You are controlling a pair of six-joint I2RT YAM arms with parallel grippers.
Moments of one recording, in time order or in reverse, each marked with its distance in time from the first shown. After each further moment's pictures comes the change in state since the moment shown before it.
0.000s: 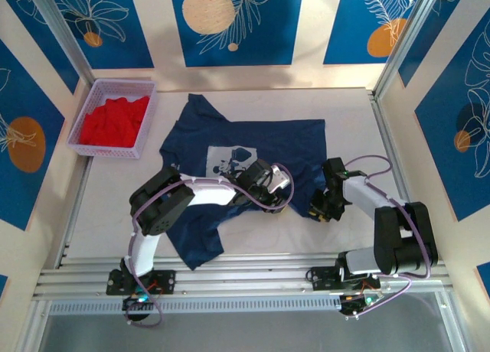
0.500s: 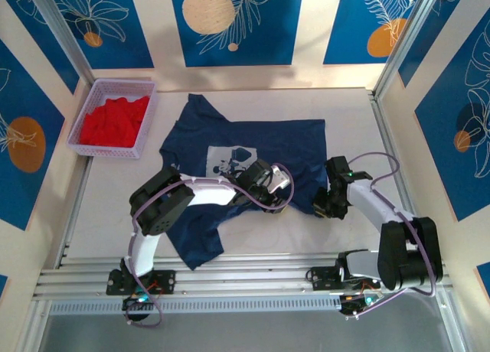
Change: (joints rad) left arm 0.000 -0.001 0.000 0.000 0.001 -0.001; right arm -0.003 -0.114 0.028 -0.066 0.074 -0.014
